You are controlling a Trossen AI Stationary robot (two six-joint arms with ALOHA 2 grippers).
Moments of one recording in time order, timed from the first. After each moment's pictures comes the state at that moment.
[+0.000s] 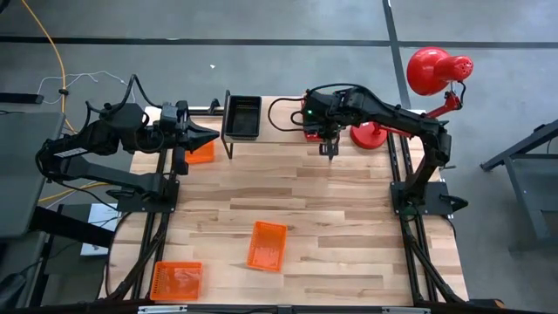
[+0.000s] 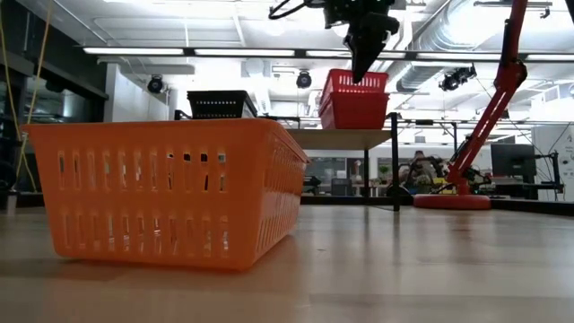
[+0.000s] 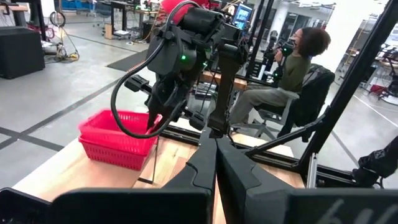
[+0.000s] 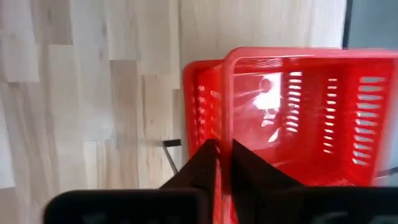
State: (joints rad) left arm 0.16 0.83 1.22 -0.51 -0.12 -0.21; right arm -0.31 1.75 1.88 -1.37 0.23 -0.38
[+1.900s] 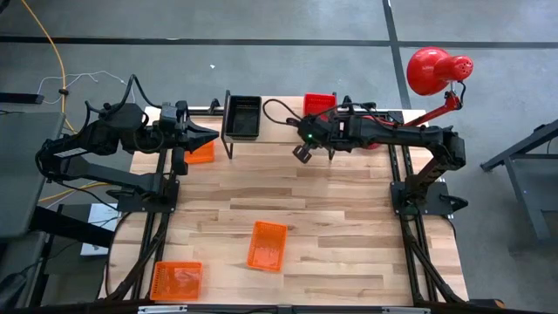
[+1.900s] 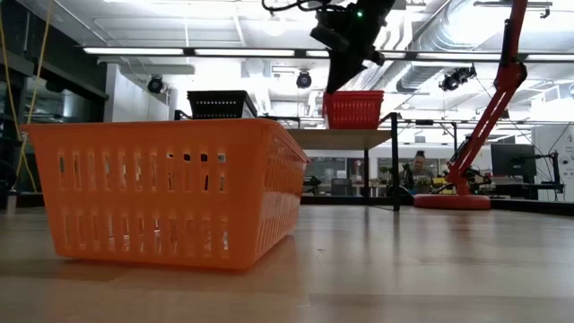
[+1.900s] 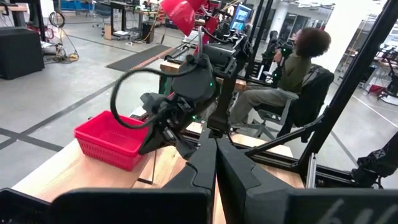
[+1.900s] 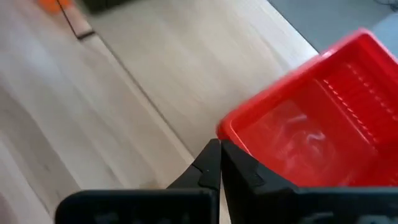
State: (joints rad) left arm 0.16 0.83 1.22 -0.51 -0.12 -0.21; right arm -0.18 1.62 1.48 -0.81 0.45 0.29
